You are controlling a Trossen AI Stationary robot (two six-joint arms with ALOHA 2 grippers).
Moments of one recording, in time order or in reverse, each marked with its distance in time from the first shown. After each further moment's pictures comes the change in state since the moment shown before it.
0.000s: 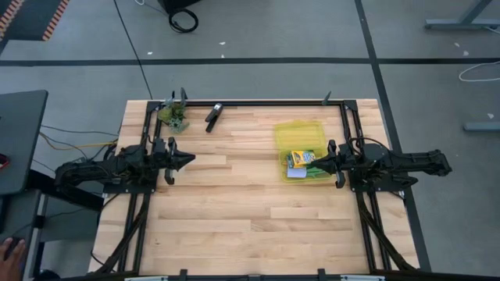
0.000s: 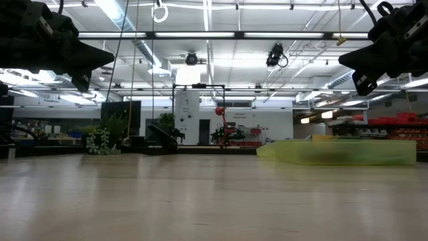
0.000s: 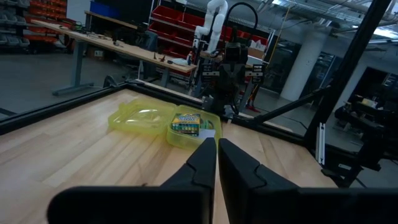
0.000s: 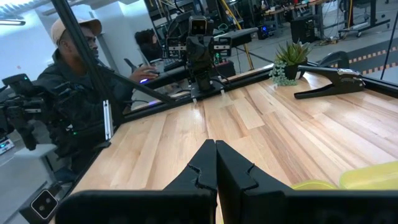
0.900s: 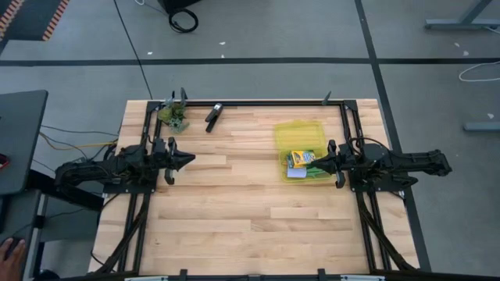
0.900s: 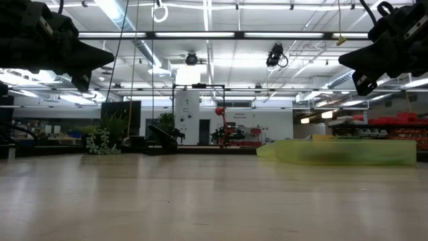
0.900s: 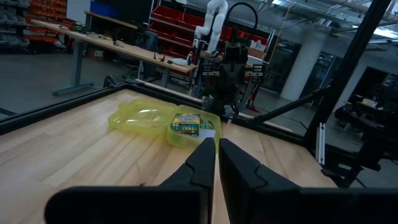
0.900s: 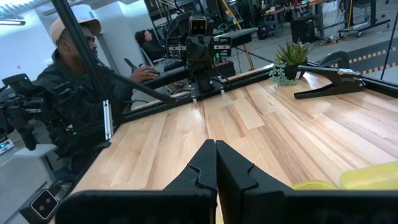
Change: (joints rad) left arm 0.000 0.000 0.000 0.000 0.000 0.000; right arm 0.000 0.000 0.000 0.000 0.000 0.000
